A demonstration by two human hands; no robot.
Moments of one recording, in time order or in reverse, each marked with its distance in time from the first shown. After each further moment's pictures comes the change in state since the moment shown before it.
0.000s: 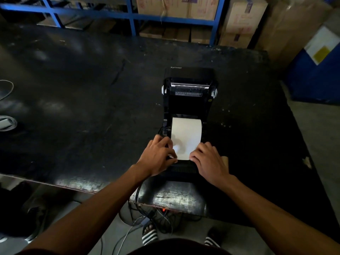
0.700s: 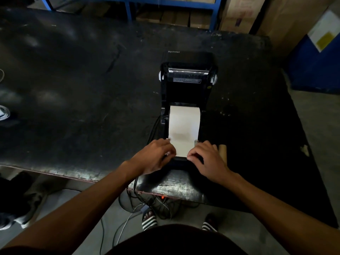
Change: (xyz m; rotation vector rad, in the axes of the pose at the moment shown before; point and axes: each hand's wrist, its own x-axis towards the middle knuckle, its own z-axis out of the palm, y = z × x) left_hand -0.025 0.003 0.004 -0.213 -0.068 0.150; right_hand -0.028 -0.006 -0.004 0.307 -0.026 -0.018
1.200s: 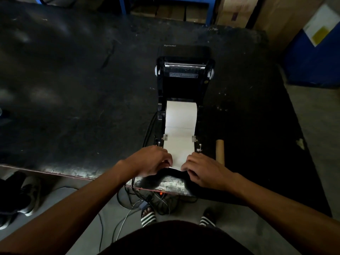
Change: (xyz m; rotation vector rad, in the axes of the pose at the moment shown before) left_hand -0.008 0.006 -0.001 0.021 -0.264 0.043; right_hand -0.019 -0.019 -0.011 -0.133 -0.381 -0.238
